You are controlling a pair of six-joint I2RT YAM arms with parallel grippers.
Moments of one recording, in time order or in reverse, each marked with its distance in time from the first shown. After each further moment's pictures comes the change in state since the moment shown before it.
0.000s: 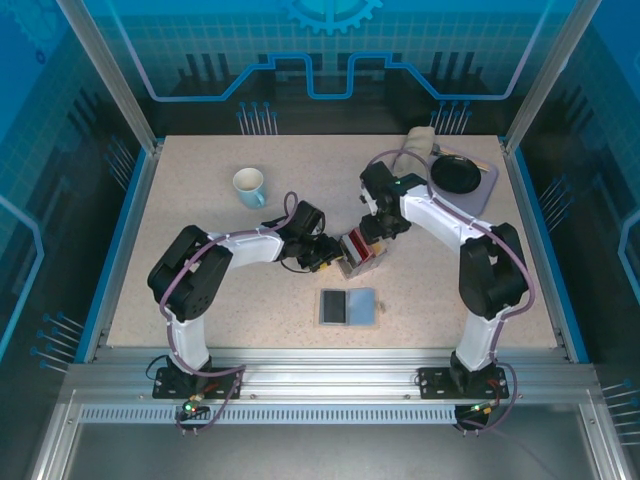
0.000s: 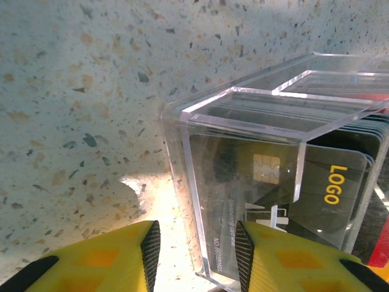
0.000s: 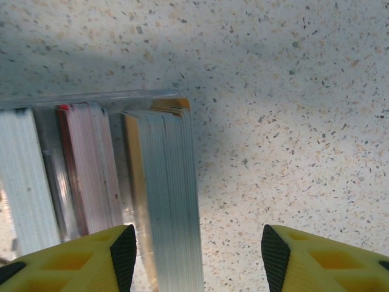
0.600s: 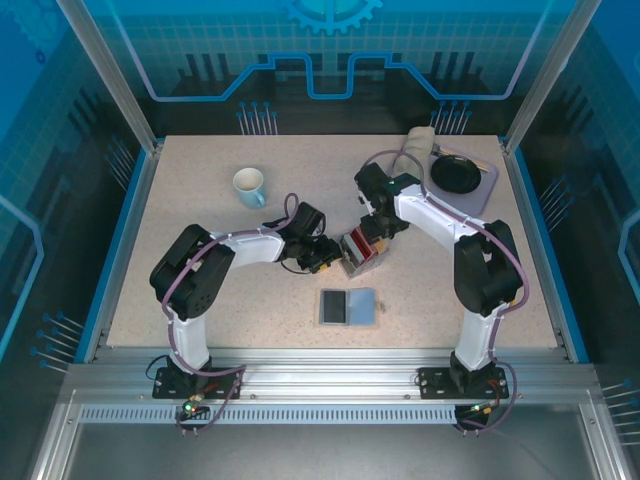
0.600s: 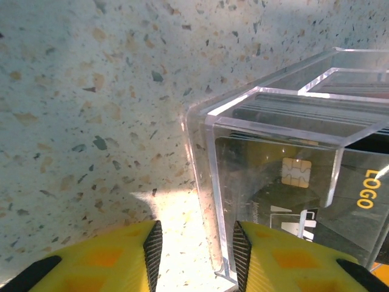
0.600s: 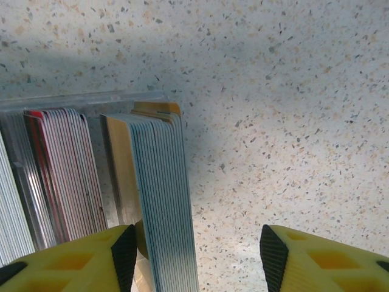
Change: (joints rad) left arm 0.000 0.014 0.000 0.000 0.000 -0.002; right arm 0.021 0.029 0.031 -0.016 0.097 -0.014
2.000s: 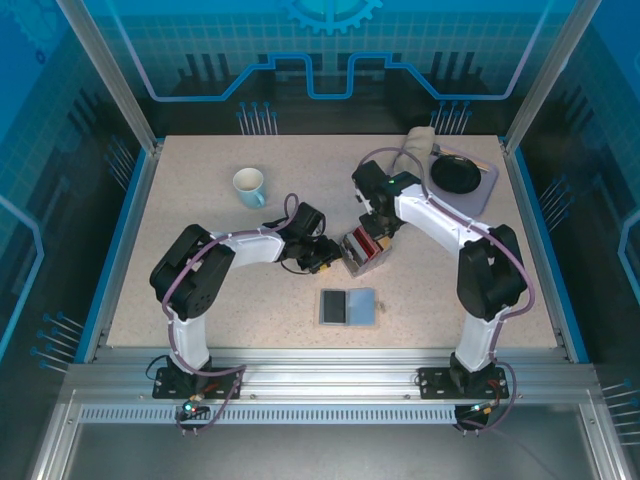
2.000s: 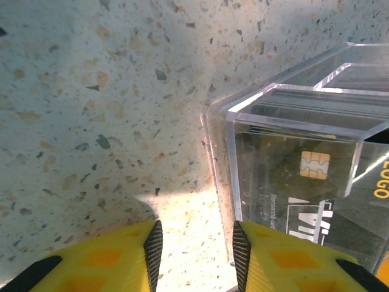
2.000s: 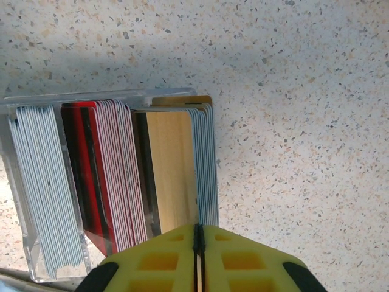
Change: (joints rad) left arm 0.000 0.000 -0.004 0.000 0.000 0.000; right arm 0.026 -0.040 0.019 -0.035 0.026 -0.026
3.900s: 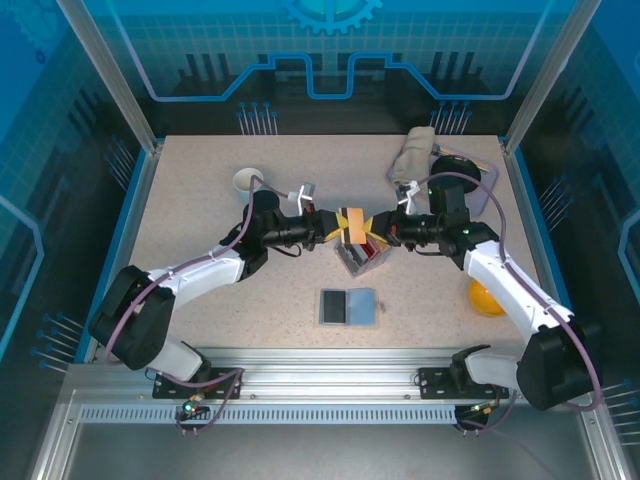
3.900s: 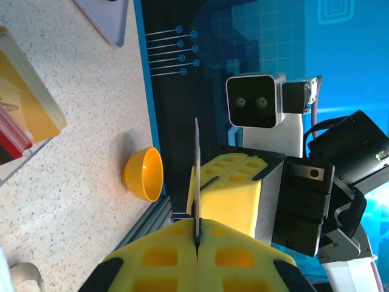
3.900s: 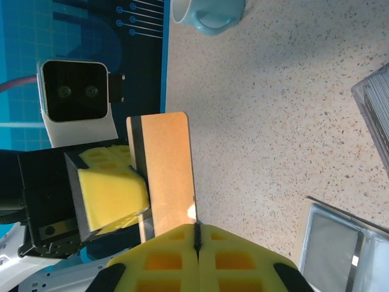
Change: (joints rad) left arm 0.054 -0.407 -0.257 0.703 0.363 -0.239; right arm -0.226 -0.591 -0.576 0.667 -1.015 0.790
